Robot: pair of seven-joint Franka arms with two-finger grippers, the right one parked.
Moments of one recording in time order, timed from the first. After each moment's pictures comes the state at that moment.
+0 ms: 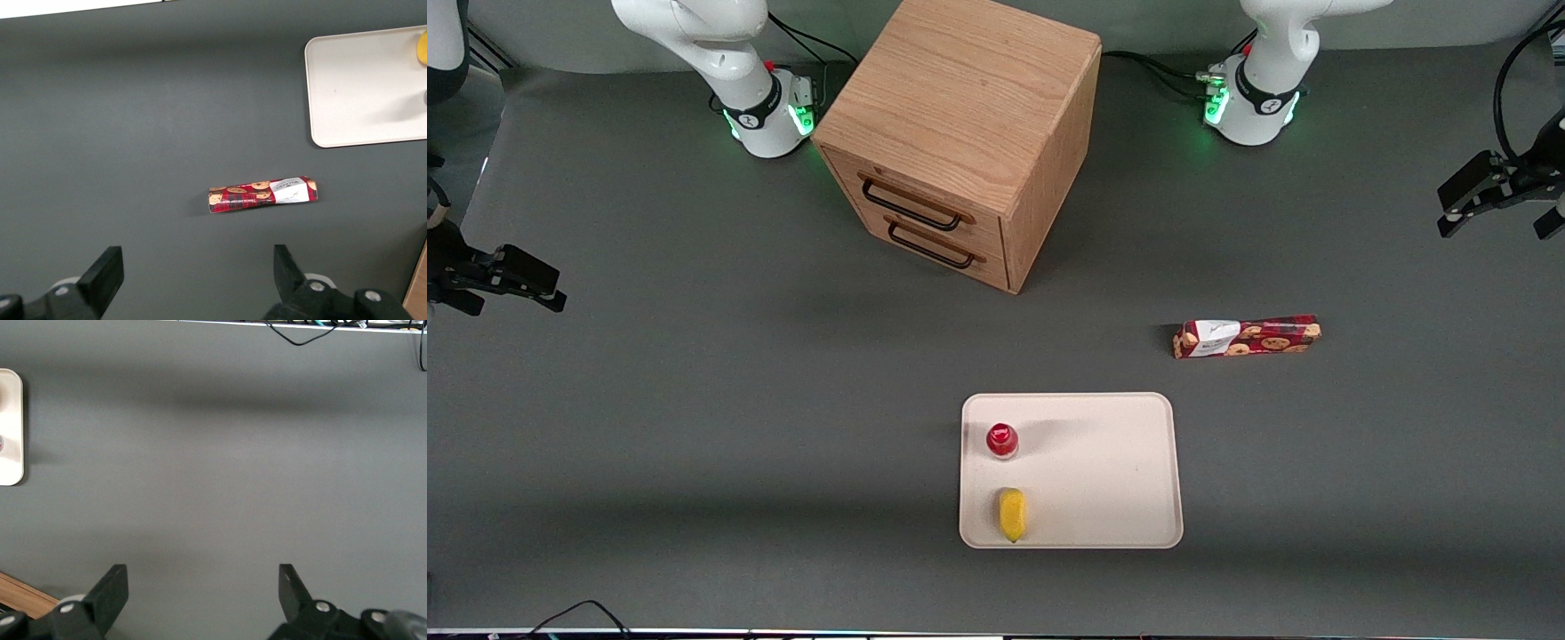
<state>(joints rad) 0.07 -0.12 -0.09 -1.64 0.03 1.65 0.07</state>
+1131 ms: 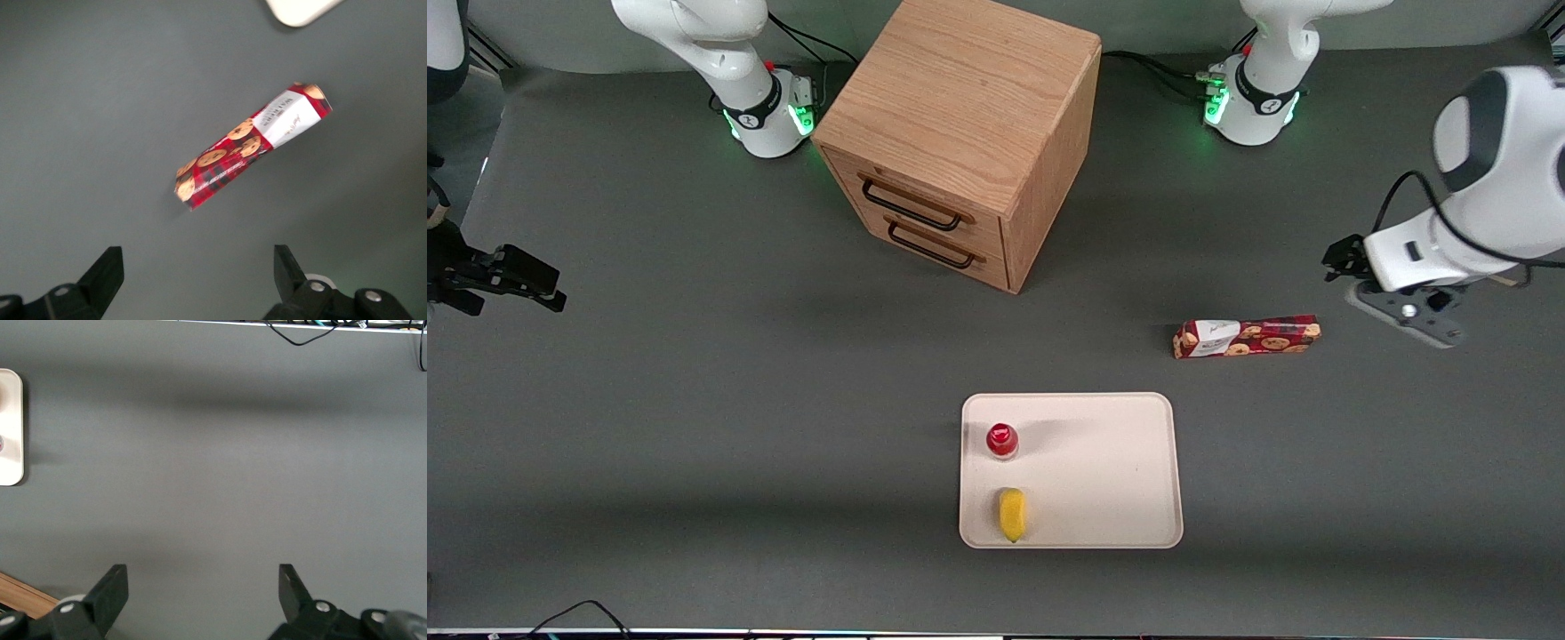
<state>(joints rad) 0.06 0.03 -0.14 -1.99 0.03 1.91 0.57</state>
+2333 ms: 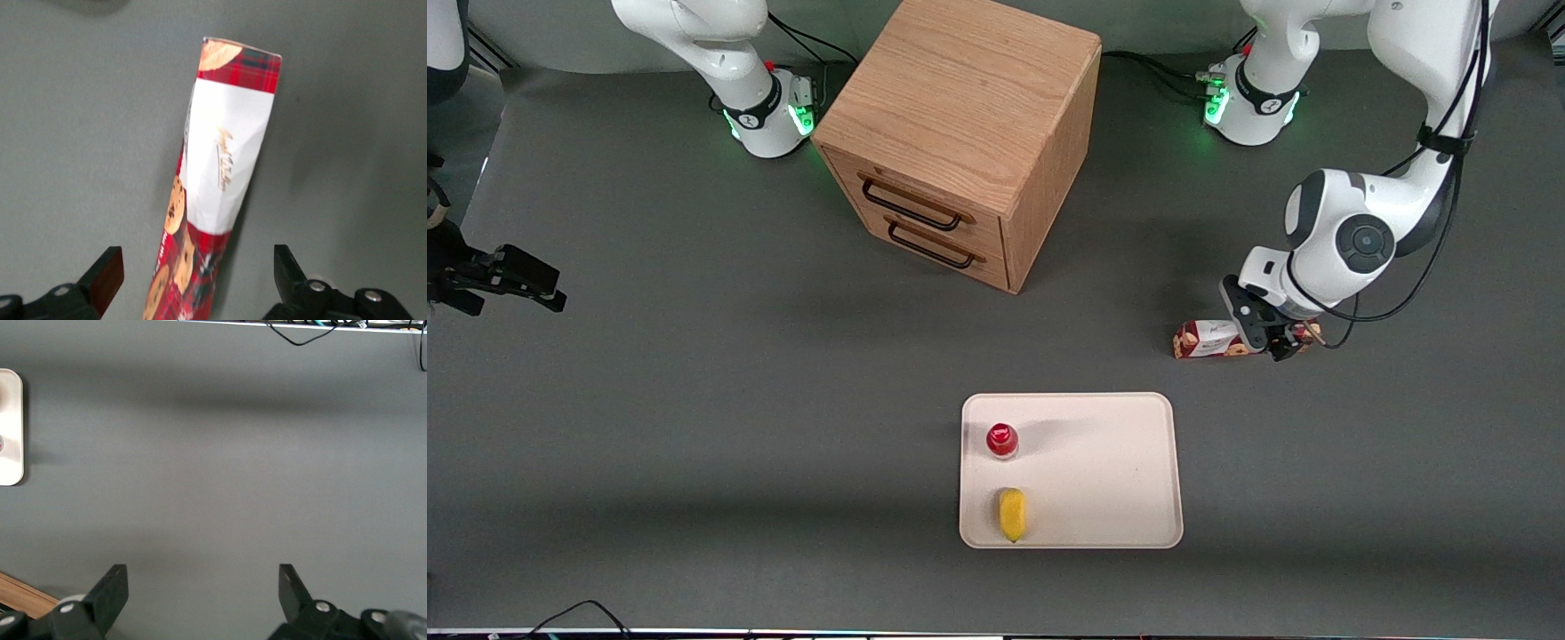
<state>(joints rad) 0.02 0.25 -0.19 -2.32 0.03 2.54 1.08</state>
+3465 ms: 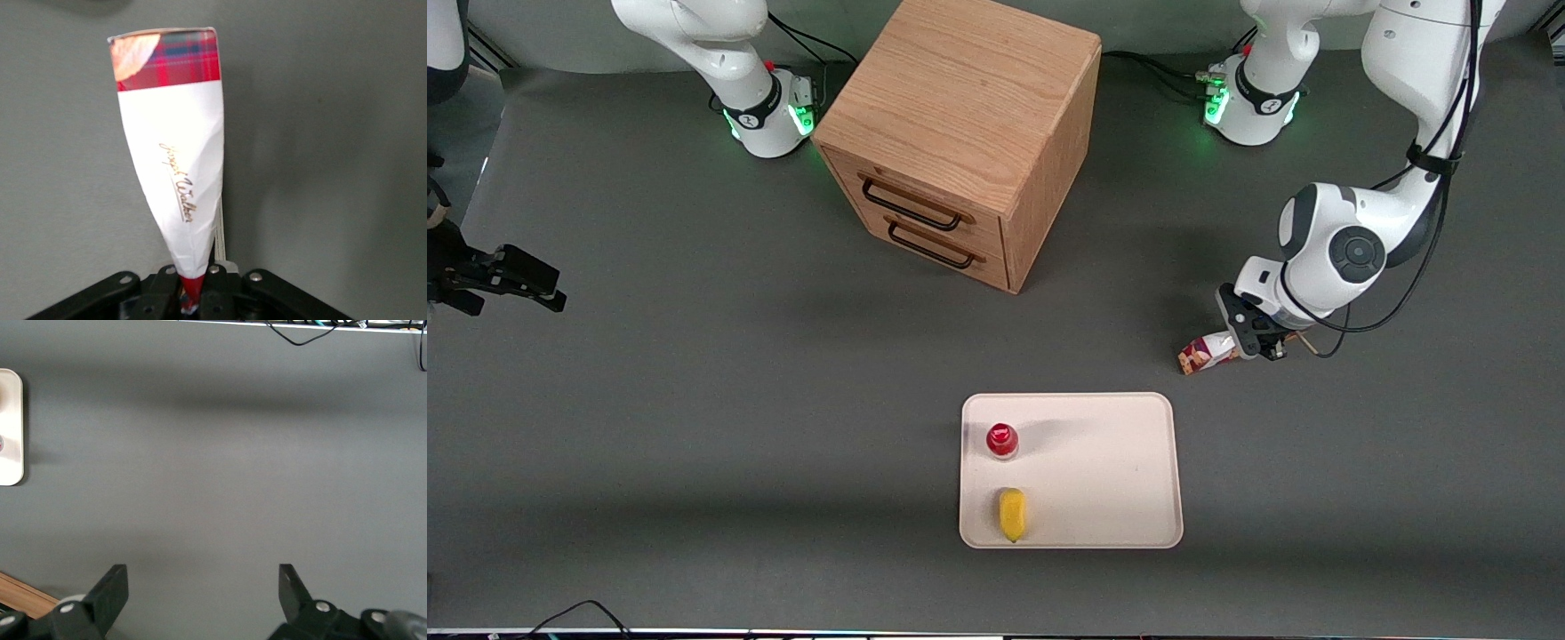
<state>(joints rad) 0.03 0.30 -0.18 -2.29 0.02 2.60 1.11</state>
